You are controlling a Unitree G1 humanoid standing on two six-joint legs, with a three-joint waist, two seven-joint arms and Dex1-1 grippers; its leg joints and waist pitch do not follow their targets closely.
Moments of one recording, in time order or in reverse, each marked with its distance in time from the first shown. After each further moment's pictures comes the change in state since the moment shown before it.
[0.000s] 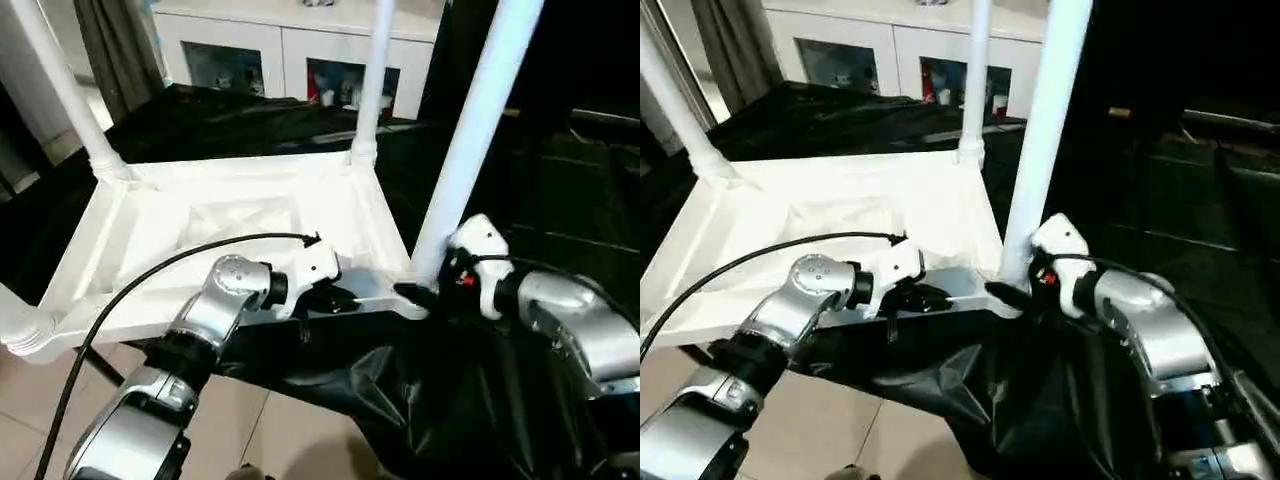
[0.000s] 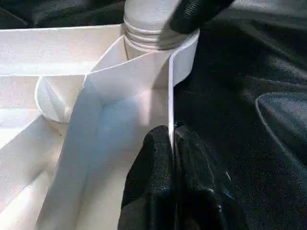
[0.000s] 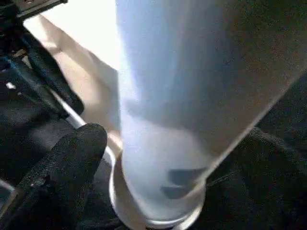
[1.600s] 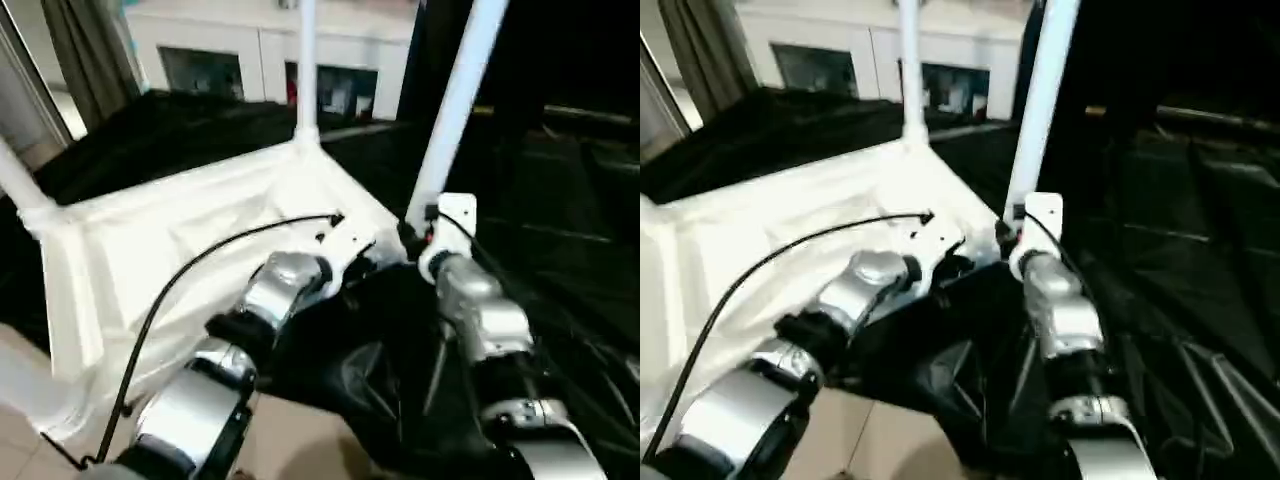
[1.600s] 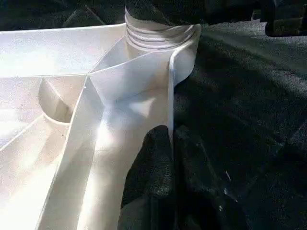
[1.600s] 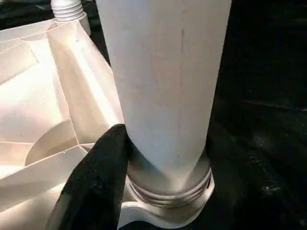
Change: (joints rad) left arm -0.181 -0.222 0.061 0.295 0.061 0.105 0.521; right arm -0.204 0.493 -0.221 0.409 -0.081 -0.145 -0.792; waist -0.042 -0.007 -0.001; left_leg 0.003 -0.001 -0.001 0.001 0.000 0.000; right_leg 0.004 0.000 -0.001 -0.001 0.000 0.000
